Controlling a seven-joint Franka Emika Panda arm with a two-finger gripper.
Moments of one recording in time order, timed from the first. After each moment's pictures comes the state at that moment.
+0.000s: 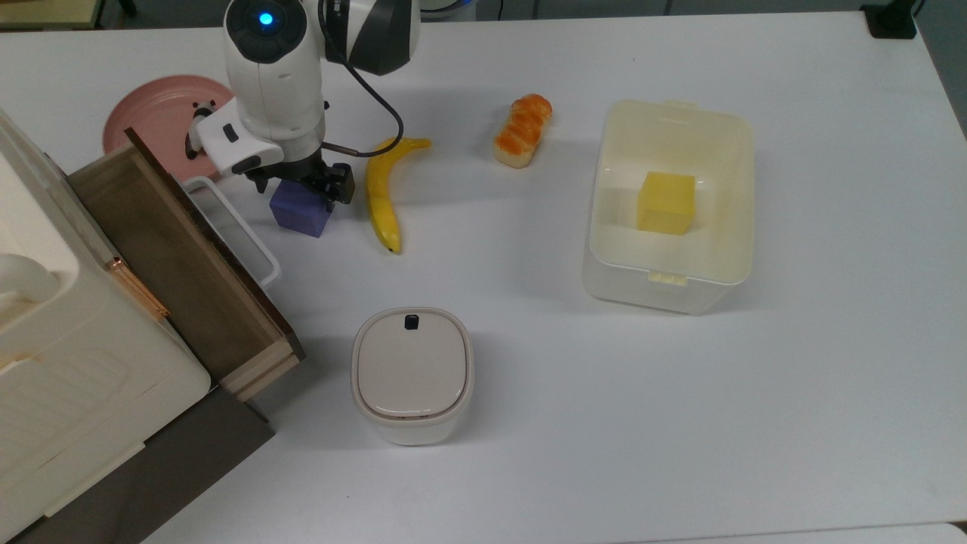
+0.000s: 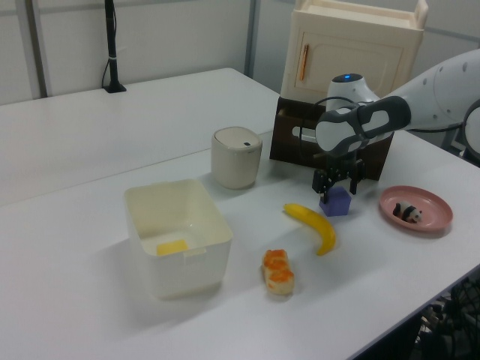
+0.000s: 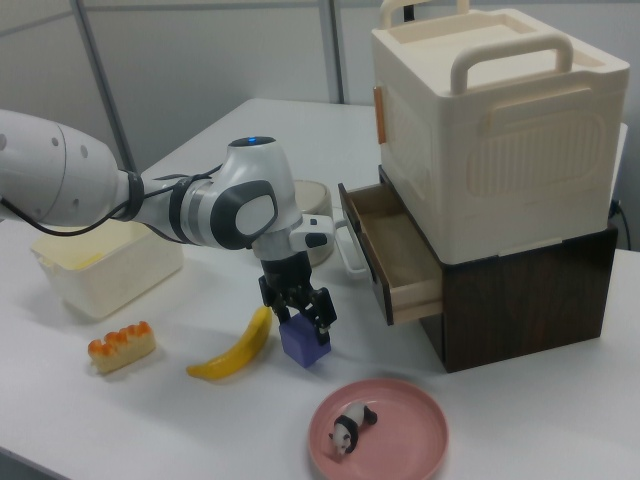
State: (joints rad) arm -0.01 0.29 -0.19 -1.94 -0.15 2.20 0.10
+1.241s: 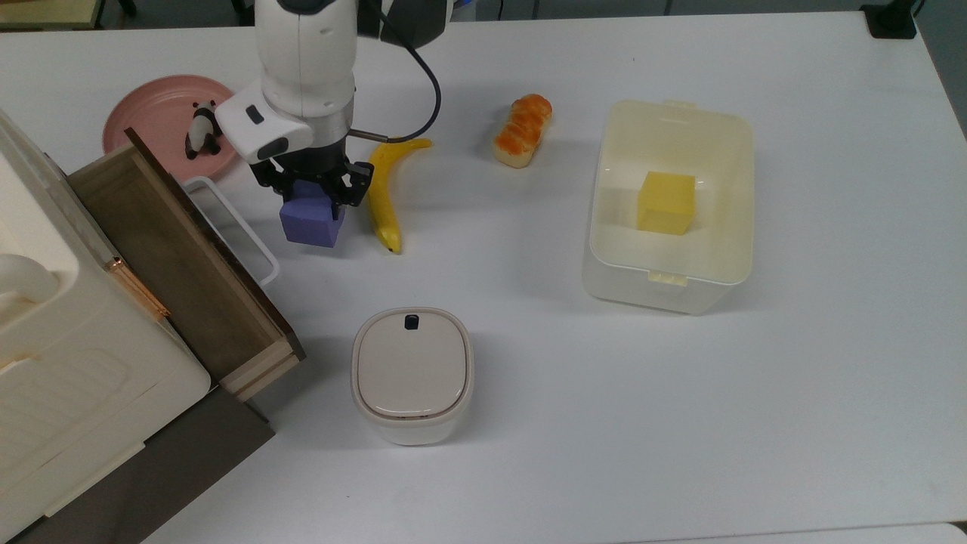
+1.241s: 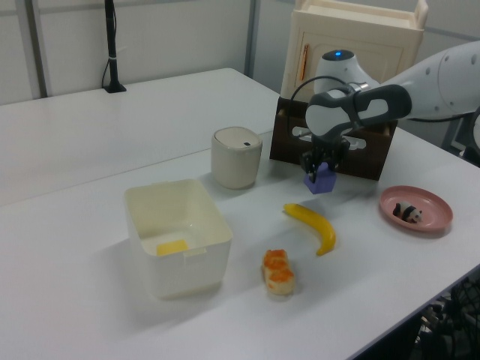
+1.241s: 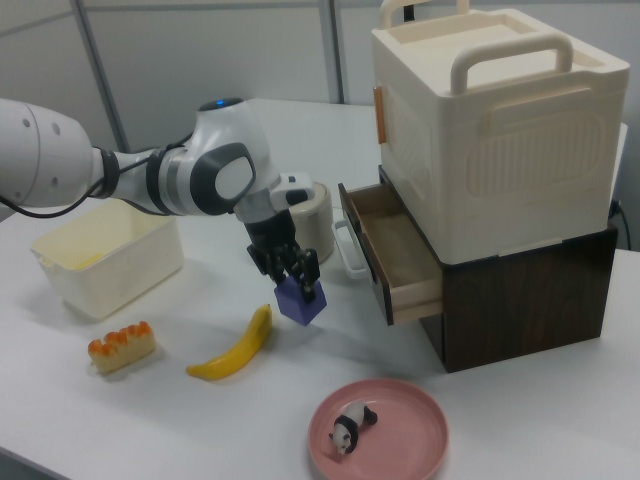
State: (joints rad) arm 0.04 0.25 -0.17 -1.88 -0.18 2.21 0.10
